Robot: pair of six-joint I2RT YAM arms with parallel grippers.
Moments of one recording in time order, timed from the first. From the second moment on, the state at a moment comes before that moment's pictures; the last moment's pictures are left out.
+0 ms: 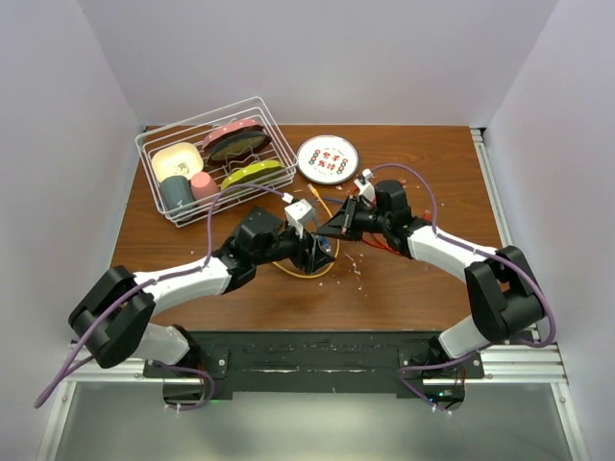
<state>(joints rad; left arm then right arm) -0.76 1.37 0.65 0.41 0.35 -0.27 0.45 1.53 0.82 0.20 -0.62 0.93</state>
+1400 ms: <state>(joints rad) -0.61 1.15 0.55 0.21 0.16 -0.38 0.47 1.50 1.07 -0.26 -0.42 0.44</state>
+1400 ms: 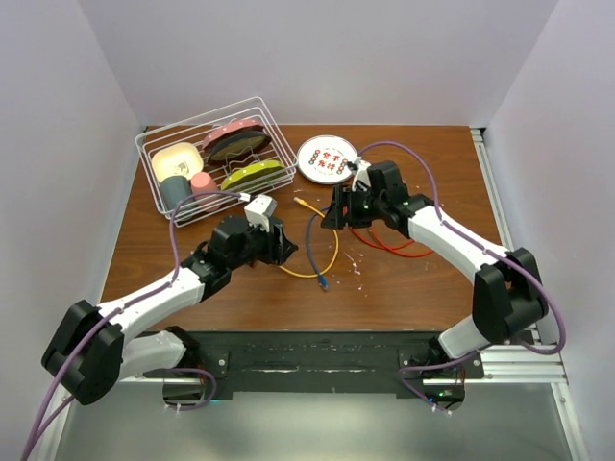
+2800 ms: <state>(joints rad) -0.58 1.07 0.38 0.12 0.15 -0.41 0.80 1.91 1.25 -0.42 -0.35 0.30</state>
